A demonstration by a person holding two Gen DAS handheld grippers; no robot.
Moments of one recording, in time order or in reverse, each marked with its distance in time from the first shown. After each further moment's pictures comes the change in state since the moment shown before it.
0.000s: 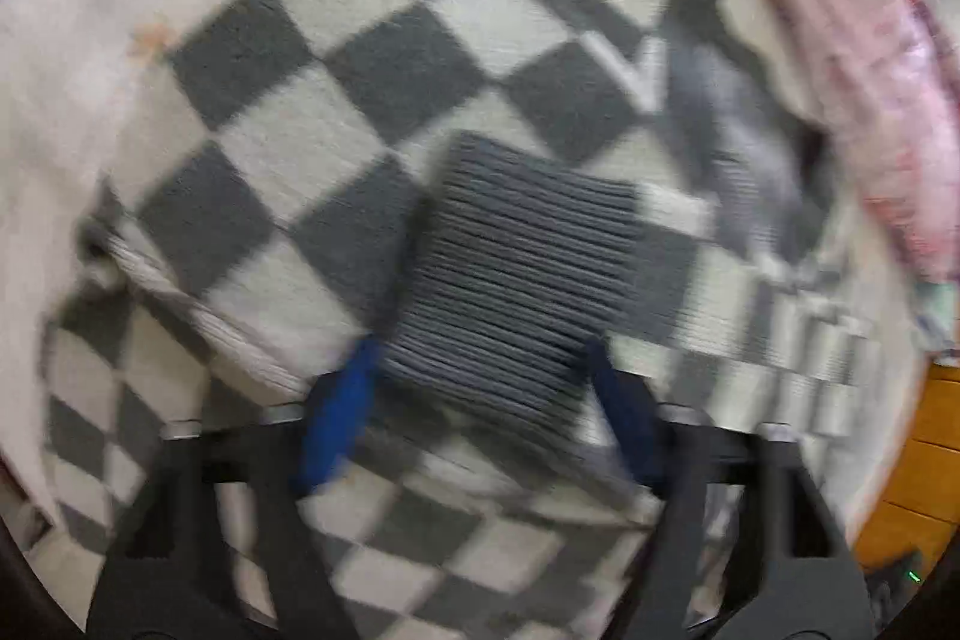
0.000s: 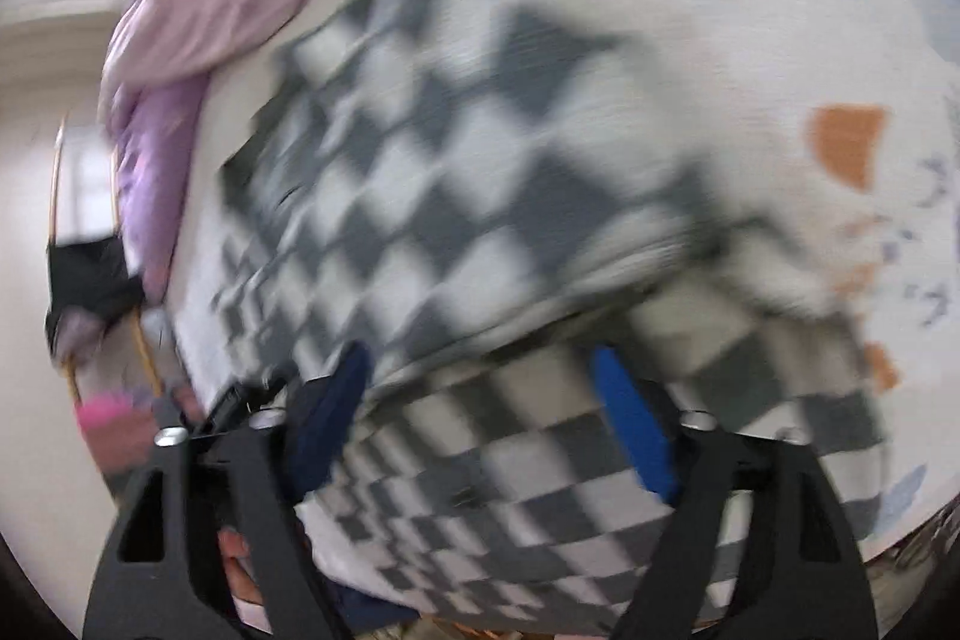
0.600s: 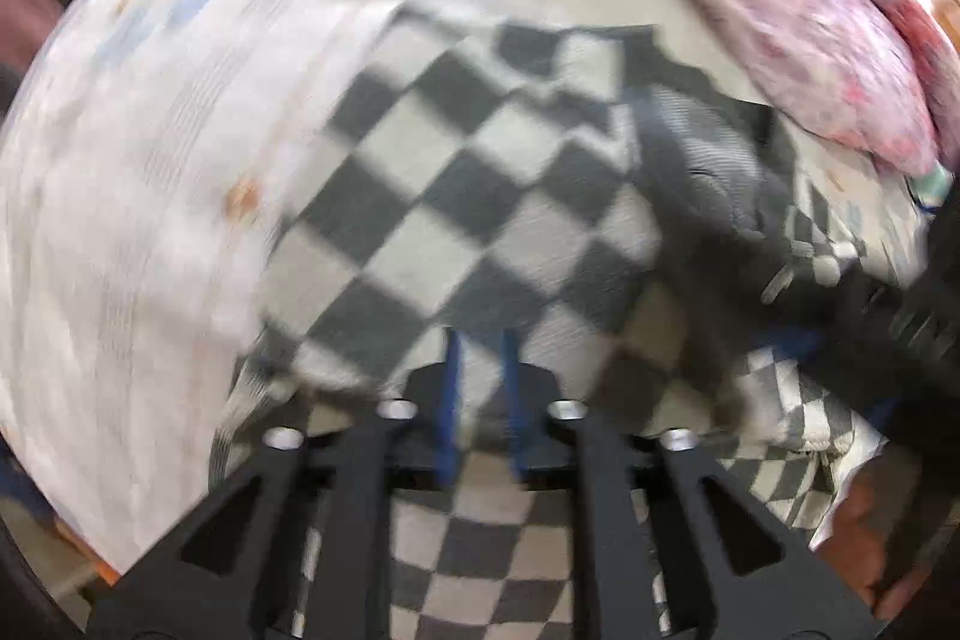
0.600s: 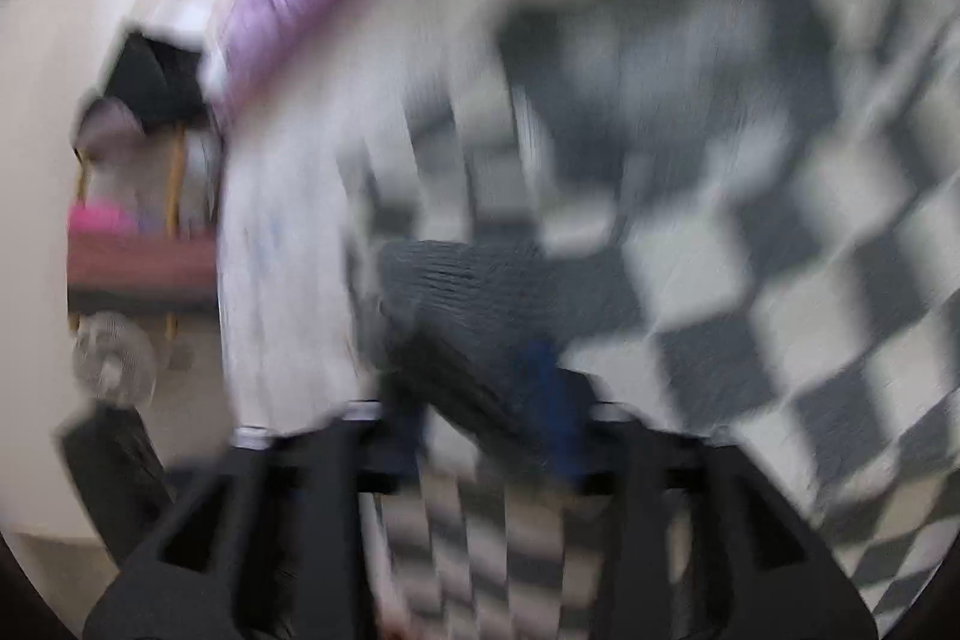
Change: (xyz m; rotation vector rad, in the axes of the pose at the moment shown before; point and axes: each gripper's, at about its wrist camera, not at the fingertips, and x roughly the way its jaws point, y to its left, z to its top) left arm -0.087 0.049 0.009 0.235 -0.087 -0.007; right arm 0.155 0.231 -0.075 -0.490 0.206 0.074
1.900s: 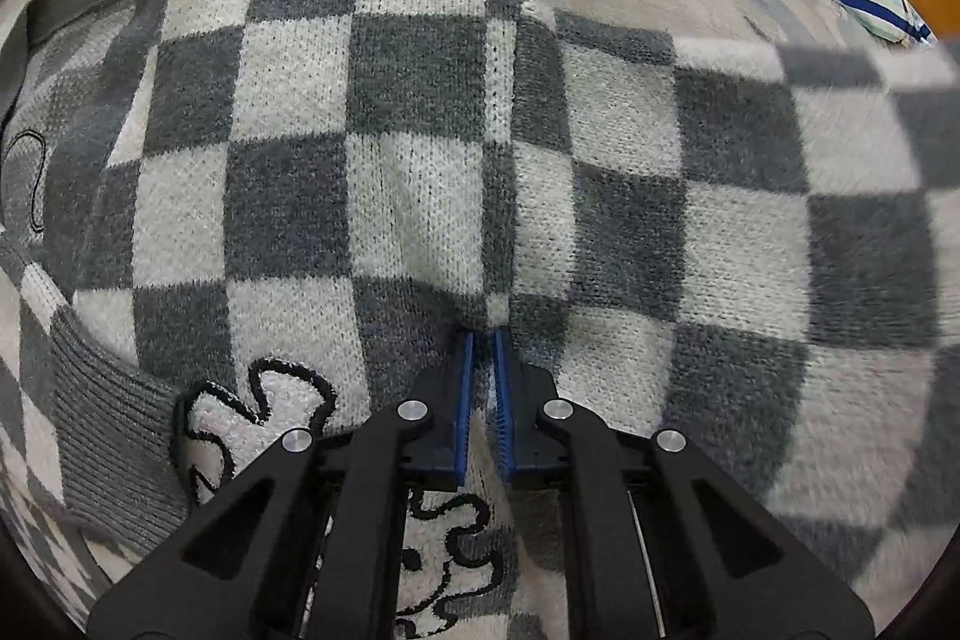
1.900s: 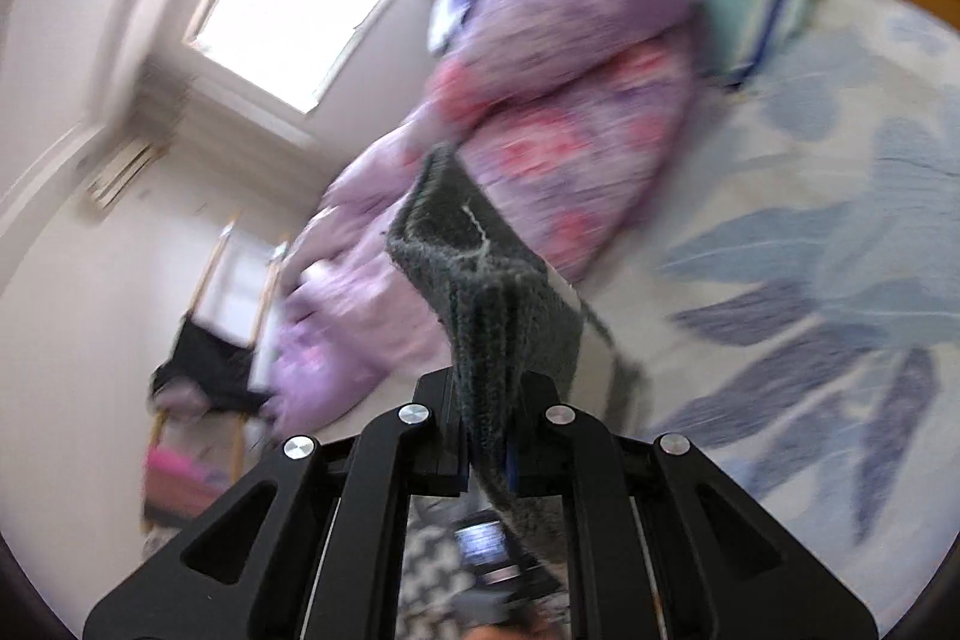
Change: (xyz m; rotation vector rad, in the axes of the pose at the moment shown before) left arm 0.165 -0.422 -0.072 0.352 0.136 -0.105; right arm -0.486 -0.208 0.026 0.069 -0.760 0.137
